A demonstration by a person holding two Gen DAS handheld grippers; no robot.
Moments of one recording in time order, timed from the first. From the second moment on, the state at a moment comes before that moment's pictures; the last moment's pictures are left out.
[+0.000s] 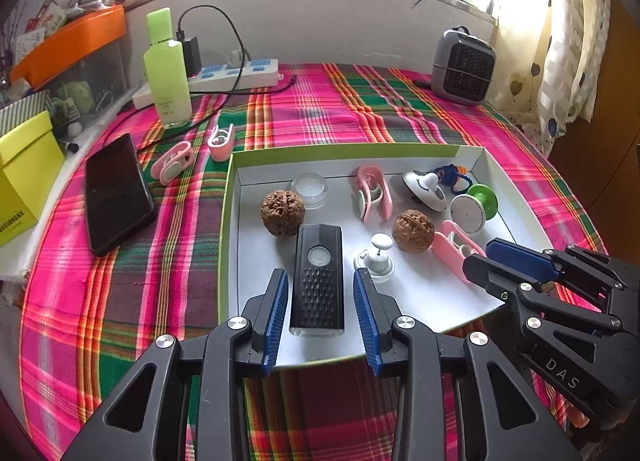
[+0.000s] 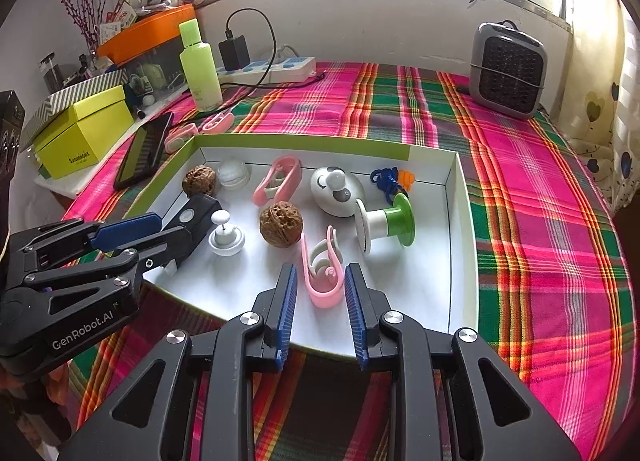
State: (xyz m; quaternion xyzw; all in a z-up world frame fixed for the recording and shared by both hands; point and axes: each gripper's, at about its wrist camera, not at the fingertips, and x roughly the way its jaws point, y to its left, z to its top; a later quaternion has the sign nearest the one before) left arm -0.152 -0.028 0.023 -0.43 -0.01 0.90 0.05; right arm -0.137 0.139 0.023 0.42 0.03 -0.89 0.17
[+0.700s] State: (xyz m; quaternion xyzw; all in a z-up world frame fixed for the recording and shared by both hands) left arm -0.086 -0.025 0.034 -0.39 -0.01 0.92 0.03; right arm -0.070 0.141 0.037 0.38 0.03 -0.91 0.16
